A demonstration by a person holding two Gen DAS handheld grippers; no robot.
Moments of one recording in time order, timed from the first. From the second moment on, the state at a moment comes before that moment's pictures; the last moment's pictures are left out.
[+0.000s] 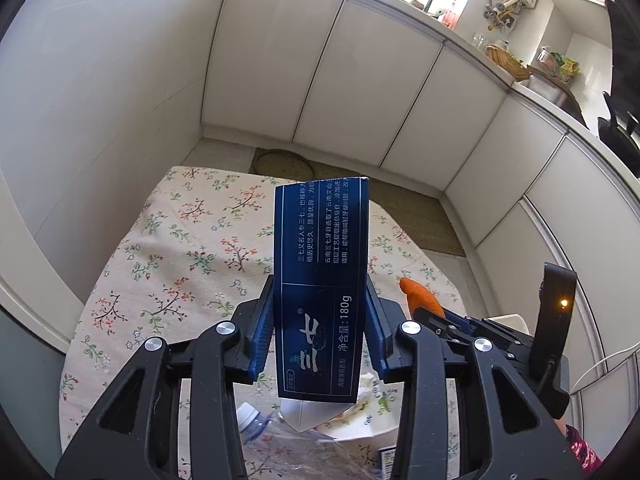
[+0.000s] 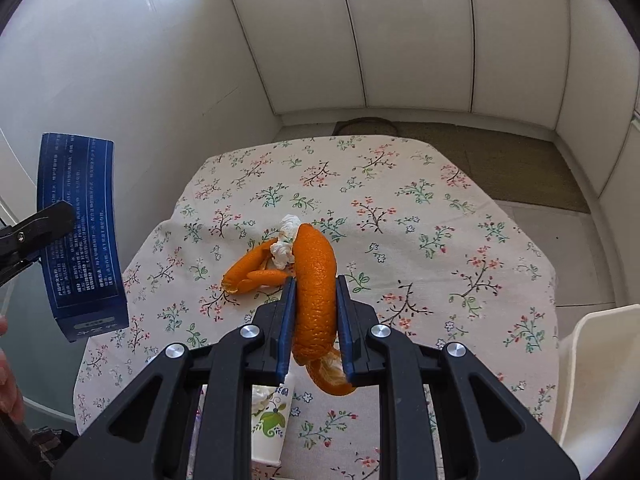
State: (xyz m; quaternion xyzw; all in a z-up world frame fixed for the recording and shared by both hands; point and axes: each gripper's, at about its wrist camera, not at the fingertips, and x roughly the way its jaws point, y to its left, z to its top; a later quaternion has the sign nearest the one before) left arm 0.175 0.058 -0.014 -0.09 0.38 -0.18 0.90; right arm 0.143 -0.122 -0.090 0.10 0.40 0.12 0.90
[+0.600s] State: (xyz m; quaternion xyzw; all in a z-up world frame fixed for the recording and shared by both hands) left arm 0.158 0.004 -0.001 -0.08 0.35 -0.20 0.91; right arm 0.092 -0.187 -0.052 0.11 0.34 0.04 0.93
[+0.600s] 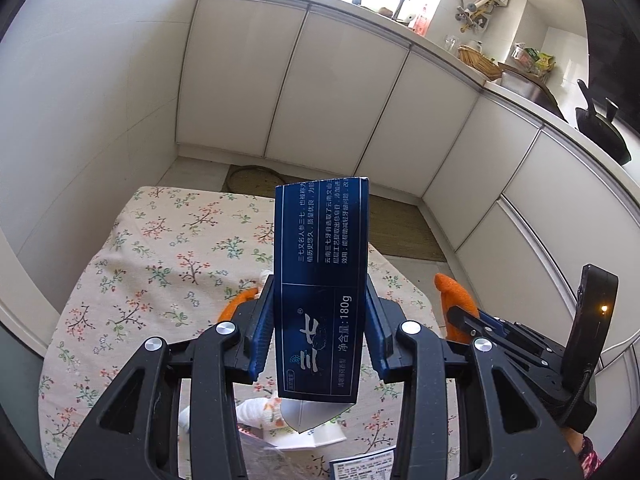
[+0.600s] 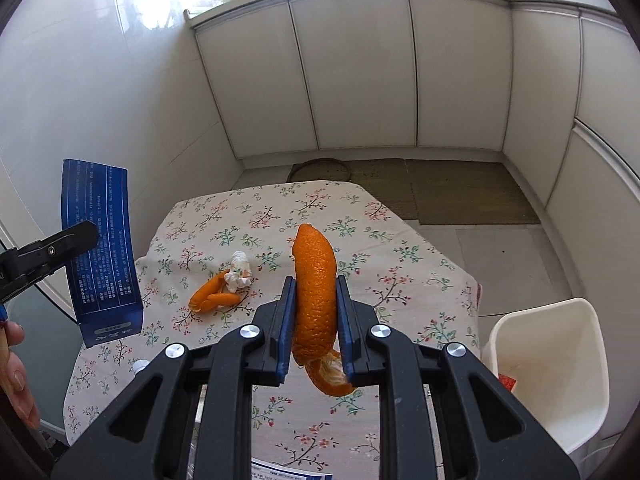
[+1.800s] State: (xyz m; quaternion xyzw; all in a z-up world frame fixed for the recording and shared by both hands) left arm 0.119 -0.171 -0.020 -0.04 0.36 -0.33 0.87; right arm -0.017 -0.376 -0.065 0.13 0.34 -0.22 0.90
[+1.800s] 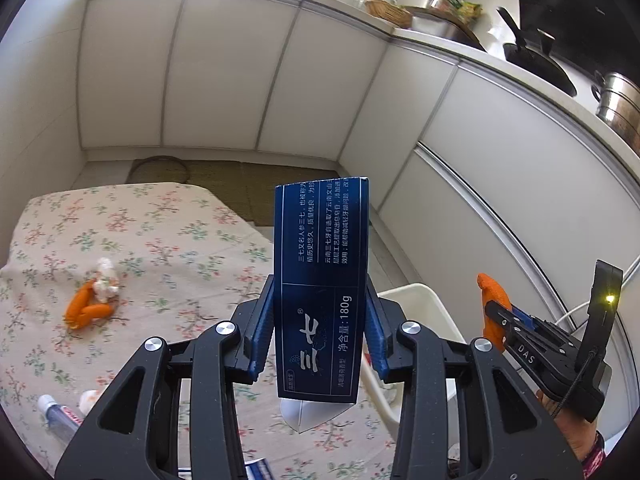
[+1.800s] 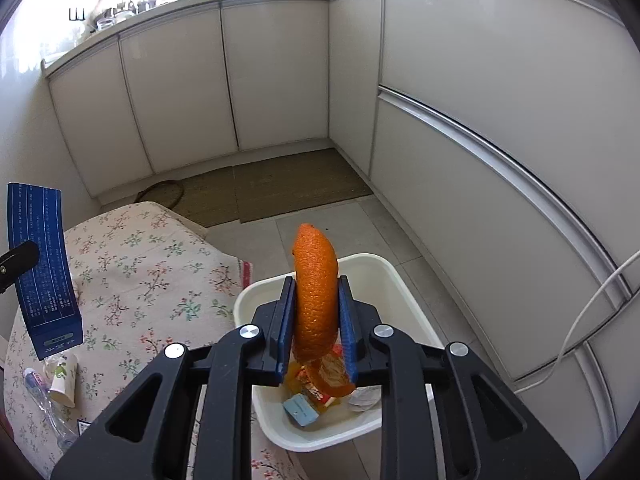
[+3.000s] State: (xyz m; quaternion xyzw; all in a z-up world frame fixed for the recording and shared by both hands) left arm 0.089 -0.293 -0.071 -0.01 0.38 -0.42 0.82; right arm -0.081 -0.457 -0.081 0.13 0.32 -0.35 0.87
